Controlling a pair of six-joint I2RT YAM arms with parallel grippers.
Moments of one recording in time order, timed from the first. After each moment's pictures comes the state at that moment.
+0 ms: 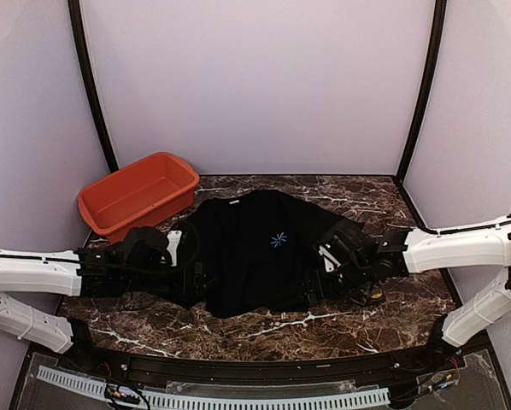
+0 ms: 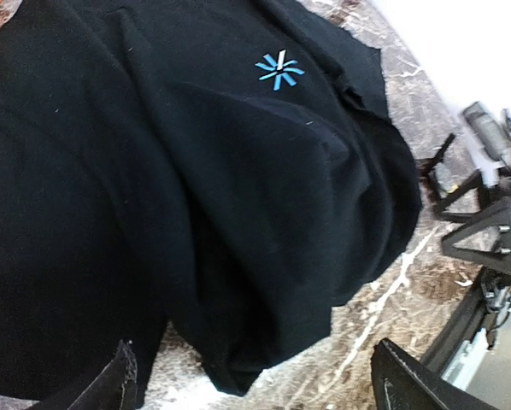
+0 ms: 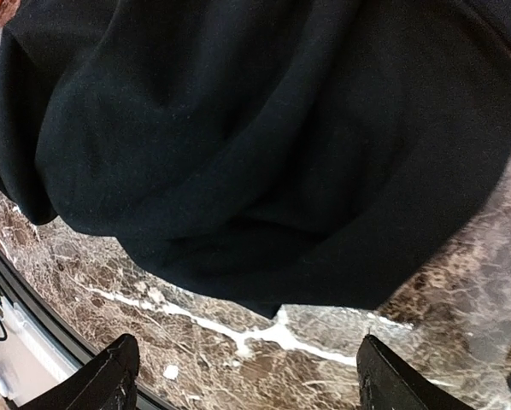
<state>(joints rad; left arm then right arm) -0.96 1.14 0.59 -0.16 -0.11 -0.68 0.95 1.39 0.79 -0.47 -0.09 0.74</state>
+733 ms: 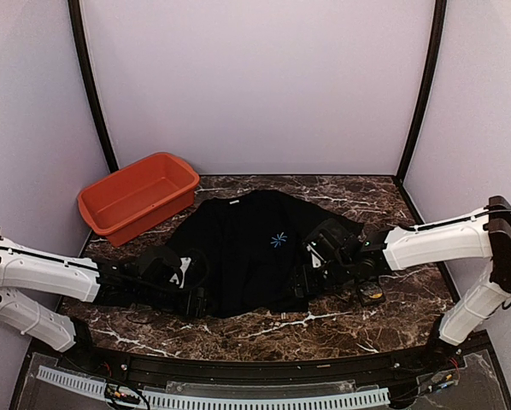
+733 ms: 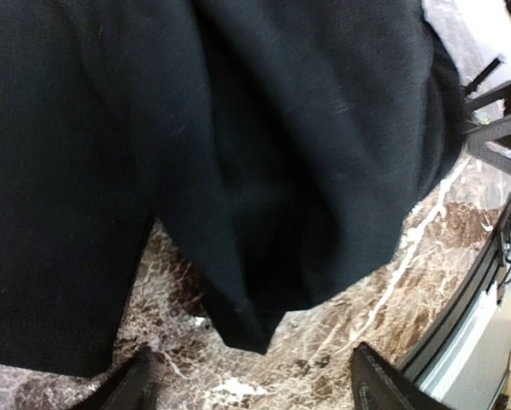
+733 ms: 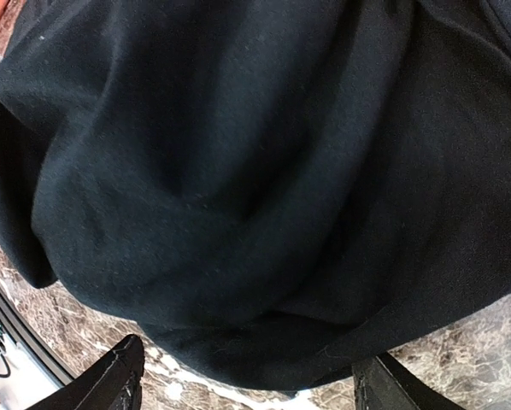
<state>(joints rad) -0.97 1.24 0.51 -0.14 0.07 -0.77 0.95 1.55 0.85 -0.33 -0.06 0.76</state>
